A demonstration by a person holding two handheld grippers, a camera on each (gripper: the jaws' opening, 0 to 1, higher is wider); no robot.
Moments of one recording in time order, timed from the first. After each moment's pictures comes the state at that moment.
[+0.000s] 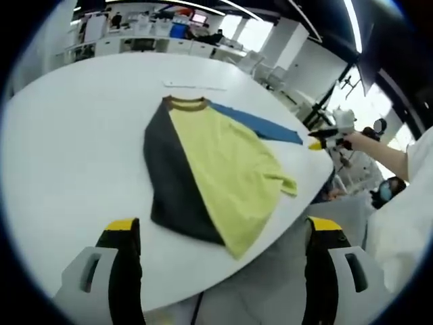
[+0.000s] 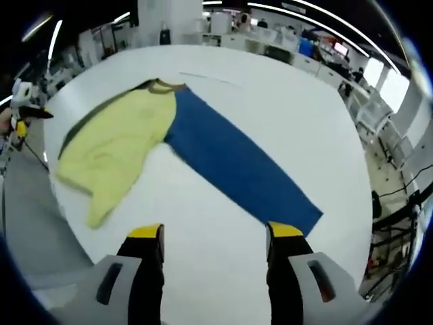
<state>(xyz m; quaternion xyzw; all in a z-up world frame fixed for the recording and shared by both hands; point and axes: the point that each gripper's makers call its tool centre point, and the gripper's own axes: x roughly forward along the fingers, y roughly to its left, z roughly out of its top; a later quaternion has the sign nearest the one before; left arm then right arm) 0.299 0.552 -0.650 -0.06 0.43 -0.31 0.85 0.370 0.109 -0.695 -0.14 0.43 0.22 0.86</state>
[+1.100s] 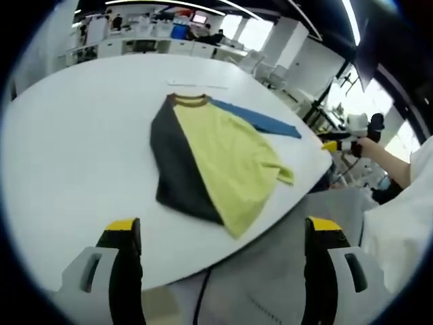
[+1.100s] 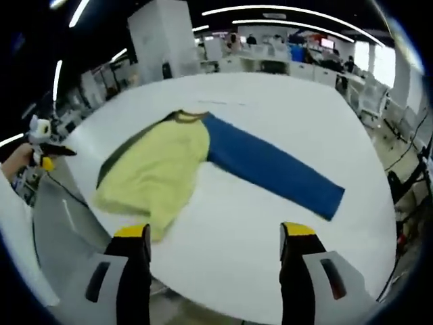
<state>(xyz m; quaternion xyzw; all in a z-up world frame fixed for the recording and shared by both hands) 0.264 0.573 -0.646 -0.05 0.43 -0.30 0.85 0.312 0.155 -0.656 -0.01 0.37 0.23 0.90</state>
